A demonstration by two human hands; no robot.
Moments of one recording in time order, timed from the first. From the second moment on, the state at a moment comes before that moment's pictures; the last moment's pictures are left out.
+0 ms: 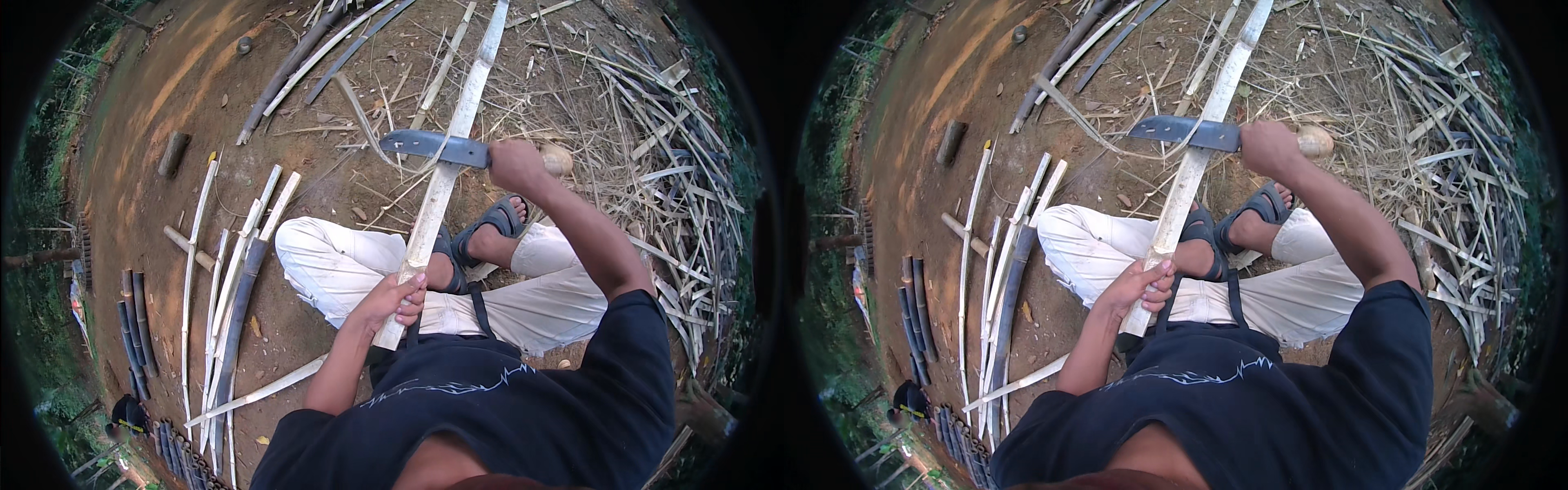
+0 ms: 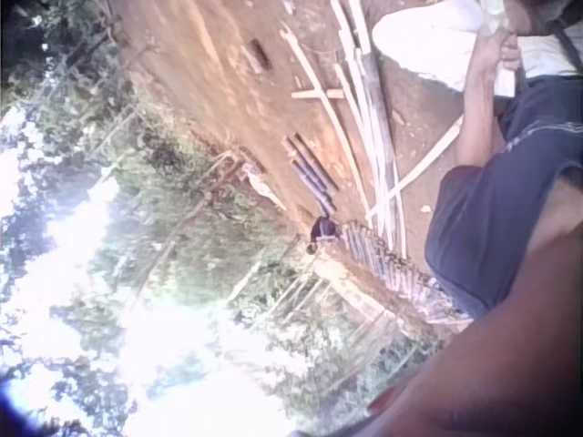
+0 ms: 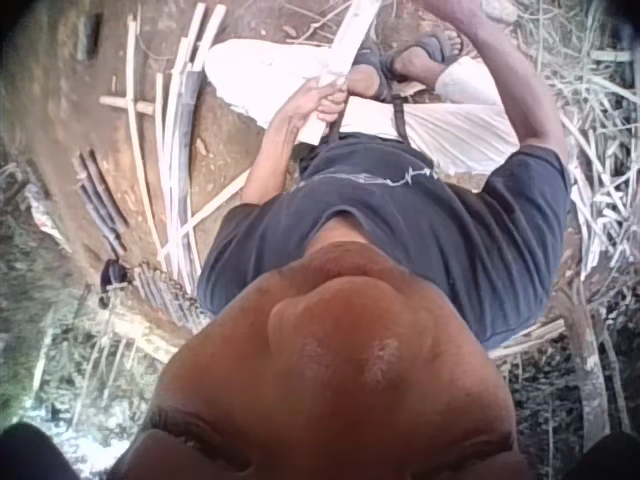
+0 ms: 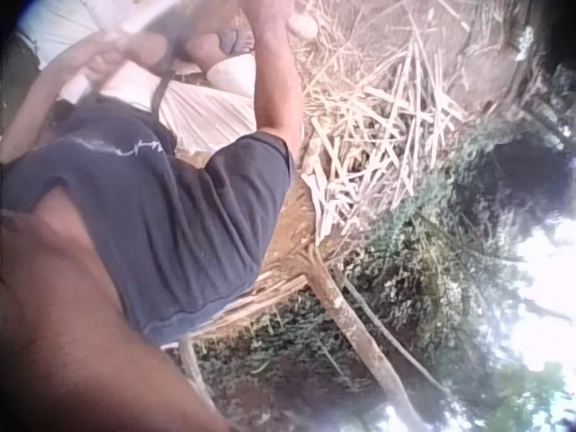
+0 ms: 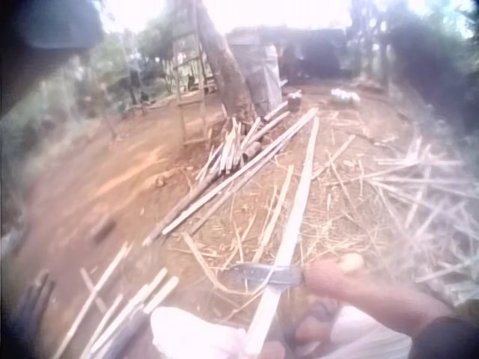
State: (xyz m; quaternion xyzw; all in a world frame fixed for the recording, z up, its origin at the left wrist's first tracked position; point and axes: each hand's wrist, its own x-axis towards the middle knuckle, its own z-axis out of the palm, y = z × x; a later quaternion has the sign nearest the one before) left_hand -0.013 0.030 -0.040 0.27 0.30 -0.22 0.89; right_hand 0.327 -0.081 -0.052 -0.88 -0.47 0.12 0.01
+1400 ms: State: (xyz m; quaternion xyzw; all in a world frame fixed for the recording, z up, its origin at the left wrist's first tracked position) left_hand -0.212 0.006 -0.013 0.34 0.47 -0.29 0.76; right_hand 0.466 -0.060 -0.089 -0.94 -0.32 0.12 0.03
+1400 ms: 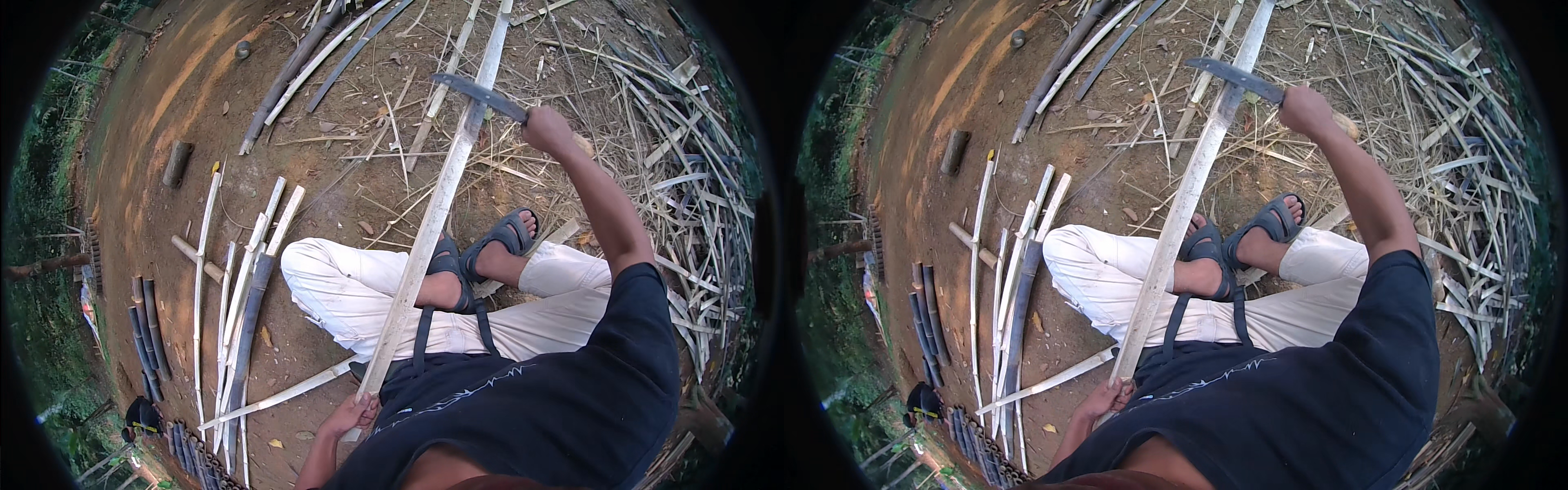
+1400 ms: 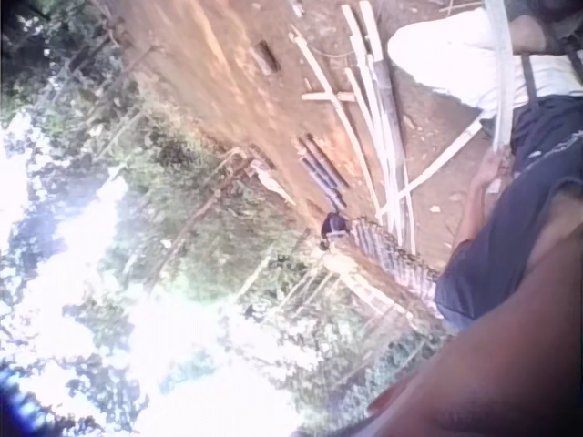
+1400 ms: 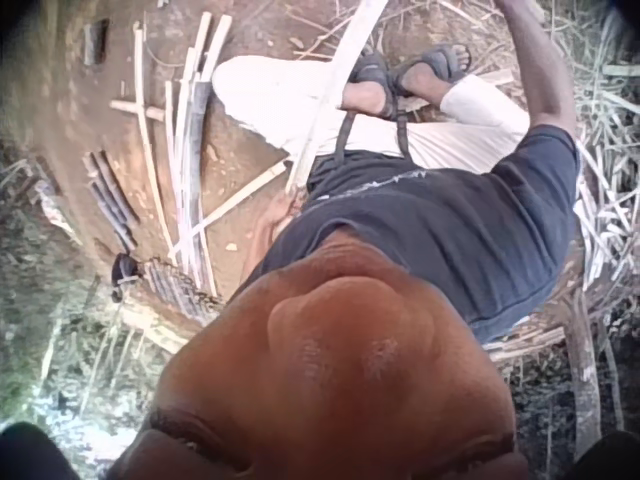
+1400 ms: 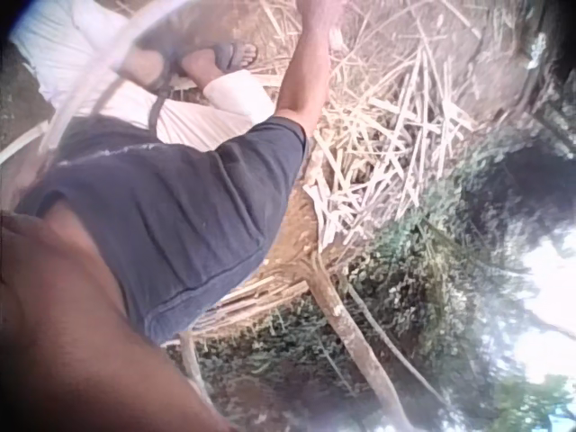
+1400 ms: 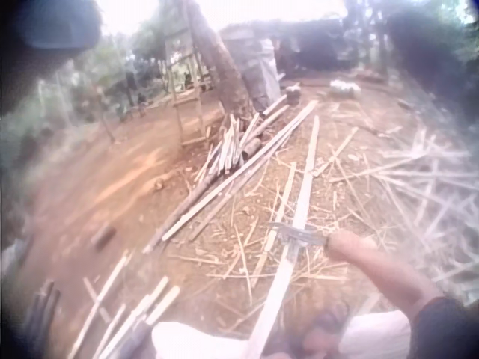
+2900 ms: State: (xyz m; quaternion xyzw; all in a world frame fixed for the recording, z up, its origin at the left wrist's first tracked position) left_hand -0.164 0.019 -0.010 0.34 0.50 -0.32 0.73; right_hand 0.363 -0.050 -0.119 -0.89 -0.43 0.14 0.10
